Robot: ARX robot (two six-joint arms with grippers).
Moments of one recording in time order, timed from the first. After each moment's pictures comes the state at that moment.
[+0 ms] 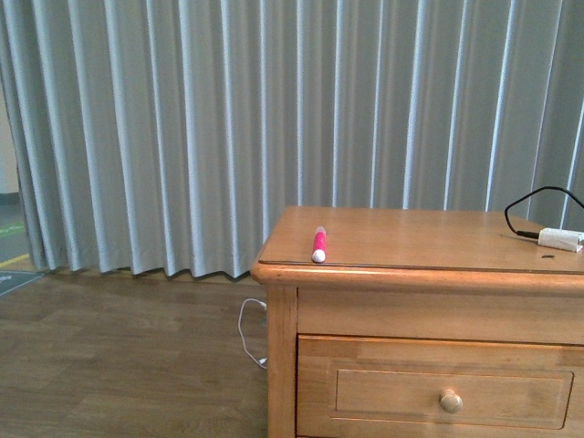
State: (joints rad) left arm 0.00 0.00 0.02 0.00 0.00 0.00; right arm 0.00 0.02 0.02 -0.03 0.00 -0.01
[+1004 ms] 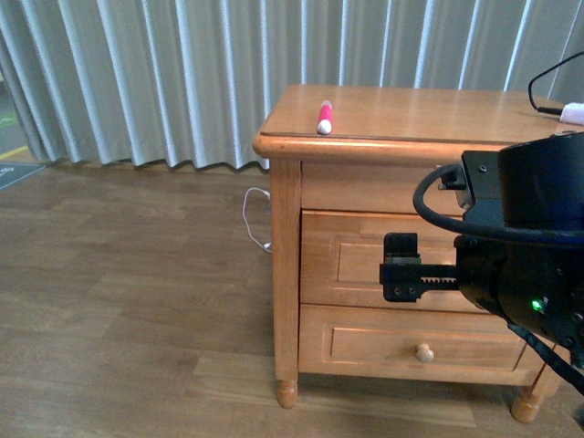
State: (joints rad) left arm 0.00 0.00 0.02 0.00 0.00 0.00; right arm 0.30 1.98 0.88 0.66 0.25 0.14
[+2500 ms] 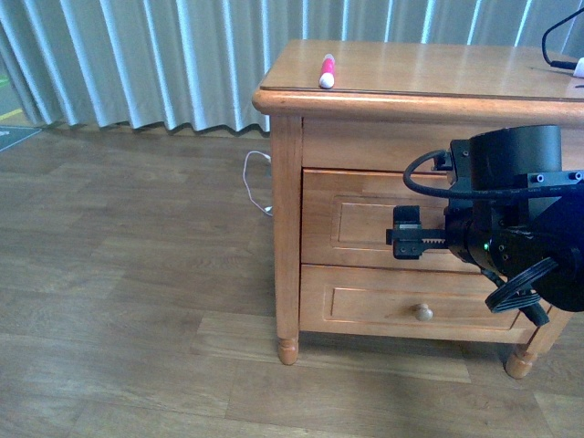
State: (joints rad) left arm 0.00 0.00 0.02 0.00 0.00 0.00; right arm 0.20 2.28 1.17 0.62 0.24 0.08
